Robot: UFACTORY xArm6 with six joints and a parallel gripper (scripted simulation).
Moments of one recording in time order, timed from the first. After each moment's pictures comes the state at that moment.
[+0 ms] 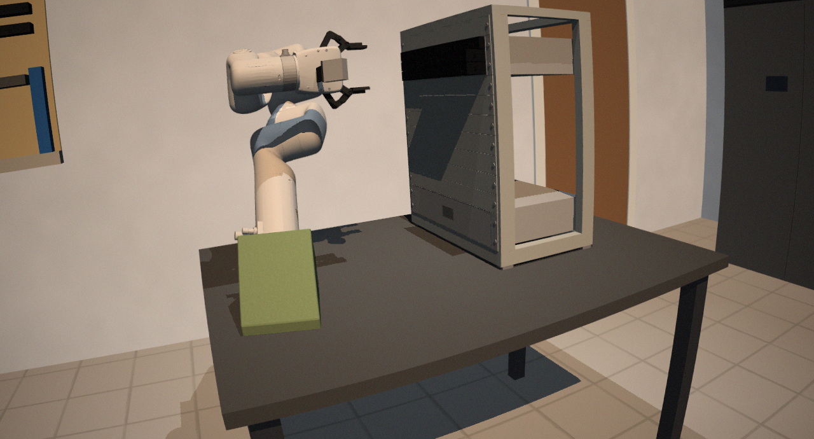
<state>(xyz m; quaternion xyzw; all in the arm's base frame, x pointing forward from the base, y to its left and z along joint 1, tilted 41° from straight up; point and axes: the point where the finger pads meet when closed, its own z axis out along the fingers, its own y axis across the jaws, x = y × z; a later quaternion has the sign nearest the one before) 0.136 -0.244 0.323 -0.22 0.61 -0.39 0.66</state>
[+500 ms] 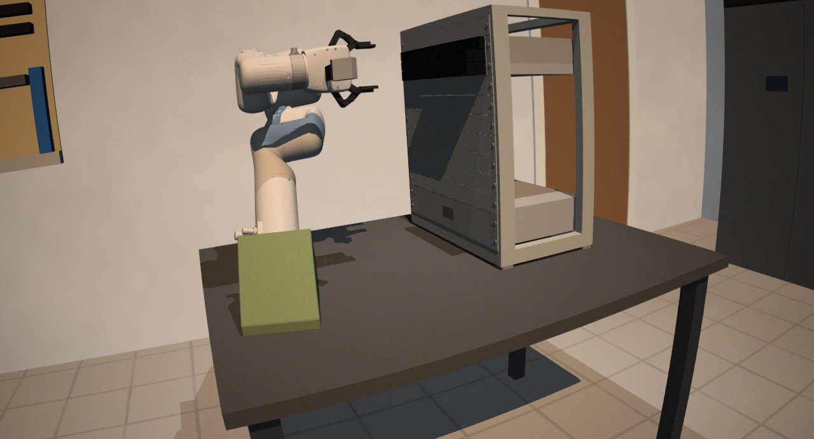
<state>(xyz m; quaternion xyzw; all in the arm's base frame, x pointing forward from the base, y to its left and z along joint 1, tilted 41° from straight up) 0.154 -0.250 0.325 -0.22 0.61 -0.38 0.66</state>
